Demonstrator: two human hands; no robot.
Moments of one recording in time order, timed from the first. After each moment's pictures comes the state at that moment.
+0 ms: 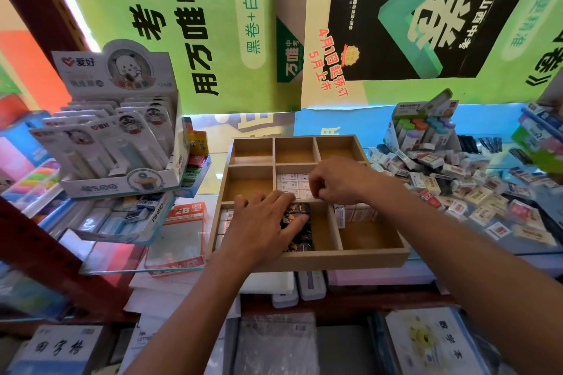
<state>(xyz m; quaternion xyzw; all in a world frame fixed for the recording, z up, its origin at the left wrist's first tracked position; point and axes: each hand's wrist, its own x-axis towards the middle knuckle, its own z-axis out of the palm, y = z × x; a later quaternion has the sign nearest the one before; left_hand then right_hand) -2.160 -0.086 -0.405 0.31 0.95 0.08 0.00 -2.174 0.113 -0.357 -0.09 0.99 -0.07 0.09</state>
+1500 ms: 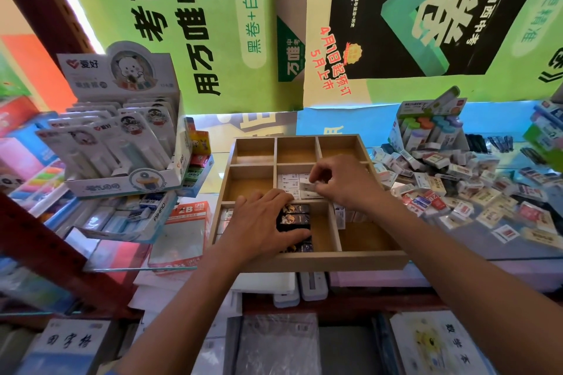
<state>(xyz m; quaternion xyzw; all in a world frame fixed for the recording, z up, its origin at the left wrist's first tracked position) -2.171 -0.085 -0.405 0.32 0.94 0.07 0.03 -2.160 0.113 -0.373 -0.01 0.94 -0.32 -0.07</state>
